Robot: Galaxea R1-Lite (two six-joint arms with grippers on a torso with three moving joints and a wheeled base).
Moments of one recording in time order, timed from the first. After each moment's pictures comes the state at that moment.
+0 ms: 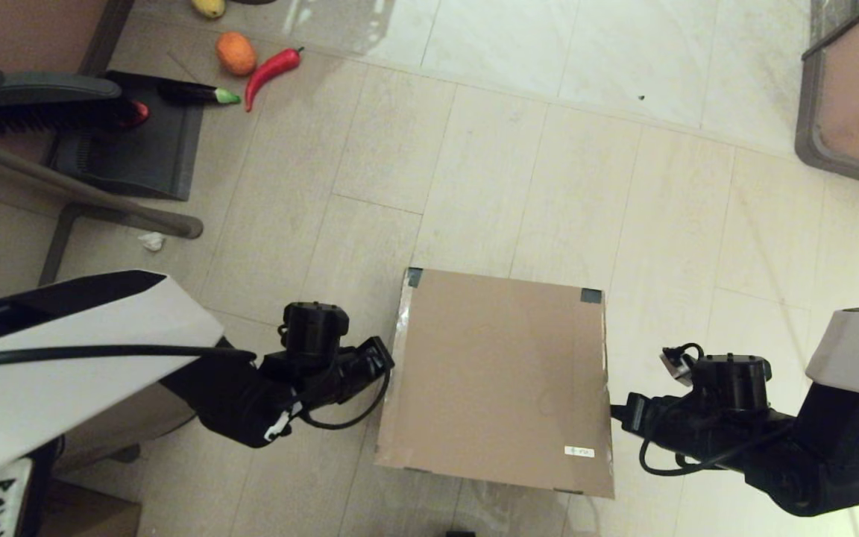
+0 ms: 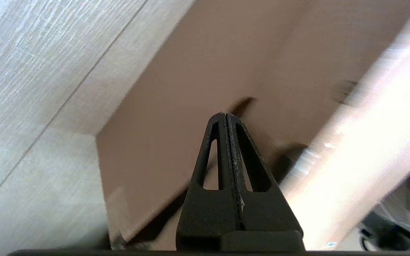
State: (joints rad) left arm -0.44 2.21 -0.98 -0.76 -0.07 -0.76; right arm 0.10 2.18 -0.50 -1.13 0.39 0.50
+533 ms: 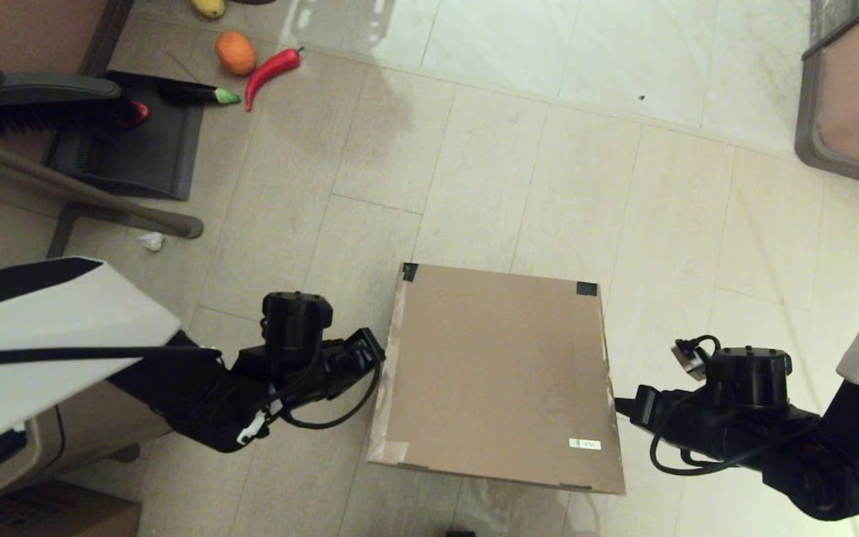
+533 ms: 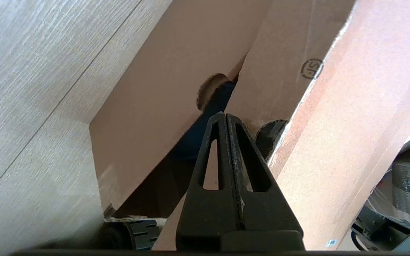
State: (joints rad) left arm -0.44 2.10 -0.91 -0.75 -0.07 -0.77; right arm 0.10 2.09 -0.46 -1.12 0.43 0.56
